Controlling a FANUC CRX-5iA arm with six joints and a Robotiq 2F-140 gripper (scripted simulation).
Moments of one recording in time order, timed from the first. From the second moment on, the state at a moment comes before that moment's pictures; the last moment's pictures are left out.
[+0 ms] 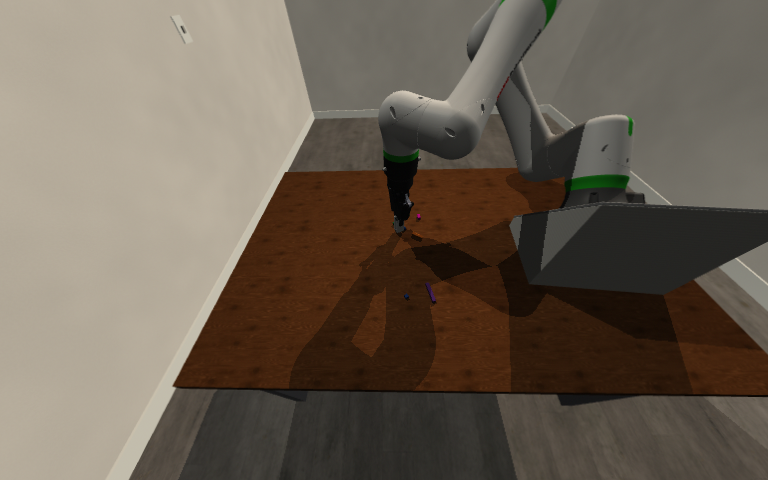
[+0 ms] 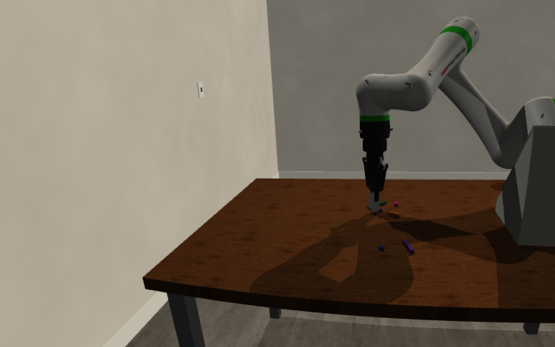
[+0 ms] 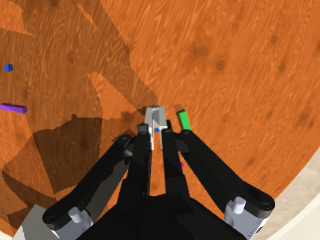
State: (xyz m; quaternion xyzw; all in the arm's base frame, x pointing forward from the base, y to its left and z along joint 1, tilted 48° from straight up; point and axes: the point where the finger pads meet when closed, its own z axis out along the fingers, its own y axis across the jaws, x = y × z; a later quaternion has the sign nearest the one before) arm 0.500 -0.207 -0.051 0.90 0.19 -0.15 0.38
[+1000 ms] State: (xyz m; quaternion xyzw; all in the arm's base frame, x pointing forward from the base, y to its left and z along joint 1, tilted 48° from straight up) arm 0.499 -0.214 -0.057 0.90 0.19 -0.15 0.38
